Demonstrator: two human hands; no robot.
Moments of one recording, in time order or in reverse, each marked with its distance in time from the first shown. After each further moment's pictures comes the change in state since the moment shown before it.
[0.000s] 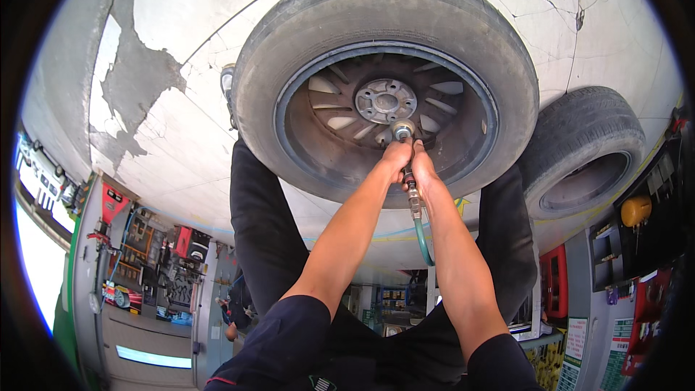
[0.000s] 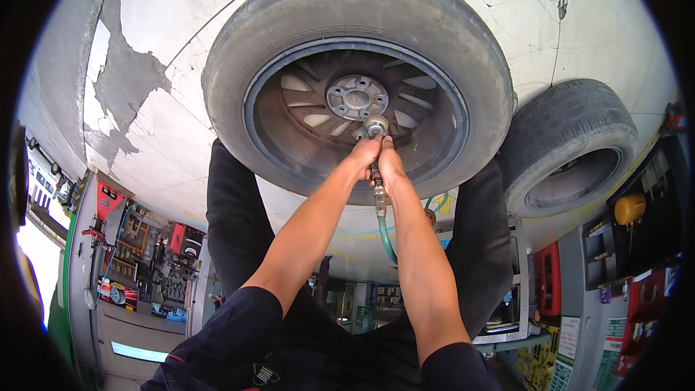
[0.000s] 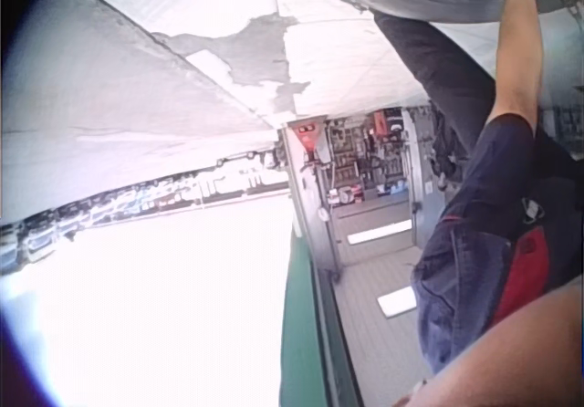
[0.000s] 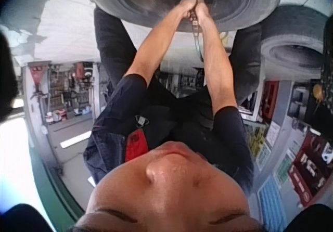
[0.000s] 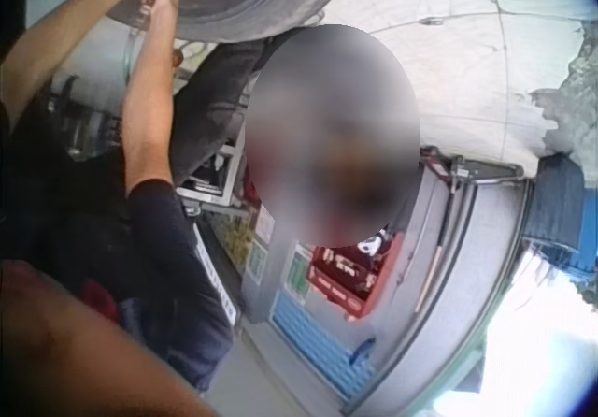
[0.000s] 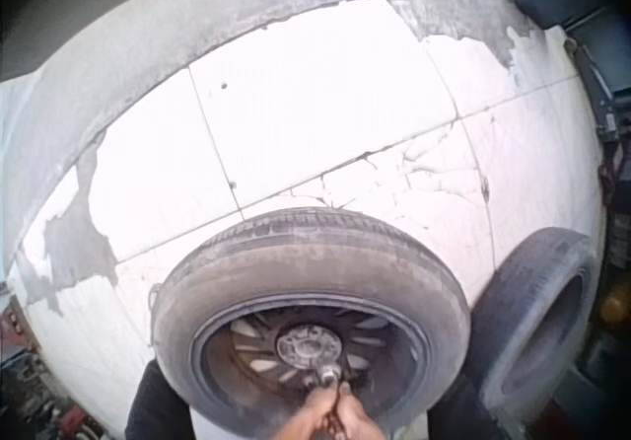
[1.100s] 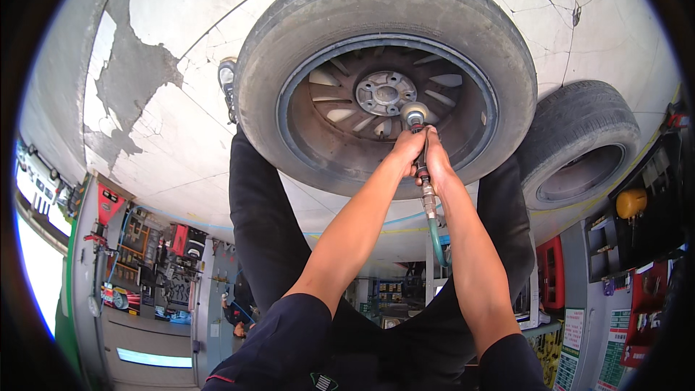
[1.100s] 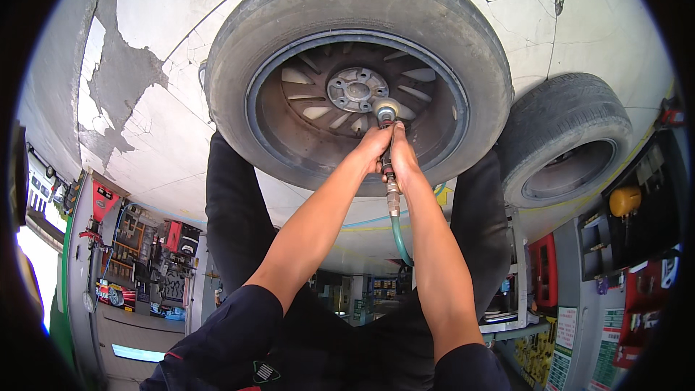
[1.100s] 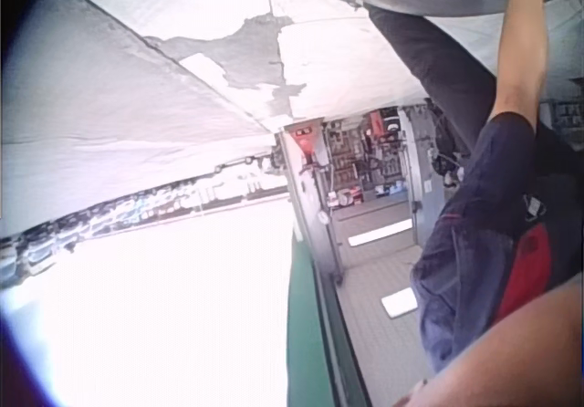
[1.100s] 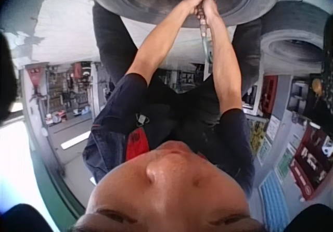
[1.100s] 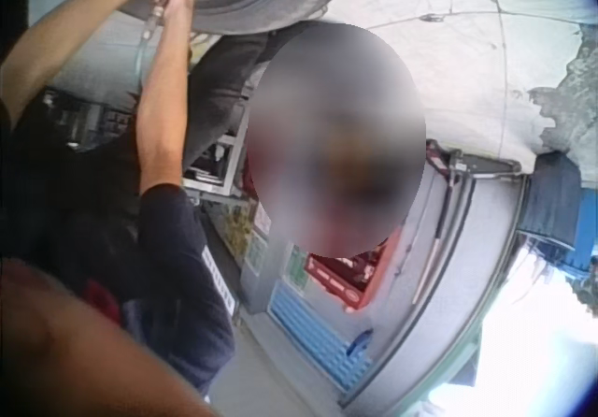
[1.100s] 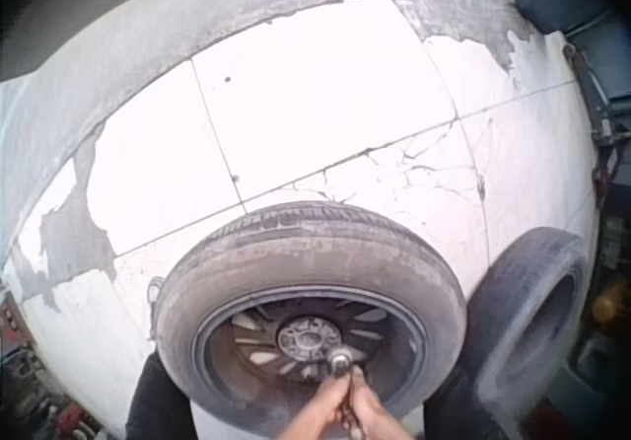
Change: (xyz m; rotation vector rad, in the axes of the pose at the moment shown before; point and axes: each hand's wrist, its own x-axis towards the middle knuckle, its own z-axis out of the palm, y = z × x) left_hand -0.045 0.026 0.019 -0.175 -0.137 0.039; right_hand -0.044 -0.017 -0.005 -0.096 0.075 -0.095
